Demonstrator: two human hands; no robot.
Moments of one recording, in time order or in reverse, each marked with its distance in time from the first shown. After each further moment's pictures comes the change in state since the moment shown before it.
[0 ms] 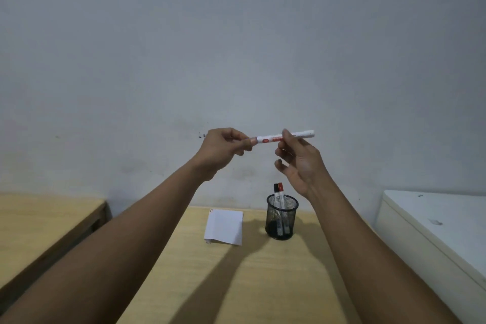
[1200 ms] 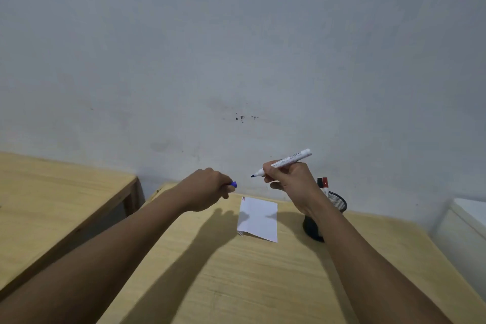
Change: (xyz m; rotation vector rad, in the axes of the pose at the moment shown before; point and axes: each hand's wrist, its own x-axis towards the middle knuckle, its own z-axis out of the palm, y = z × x) left_hand -0.012 -0.149 -0.099 1.060 -0.322 0.112; right_hand 0.043 0.125 0.031 -0.515 -0.235 0.070
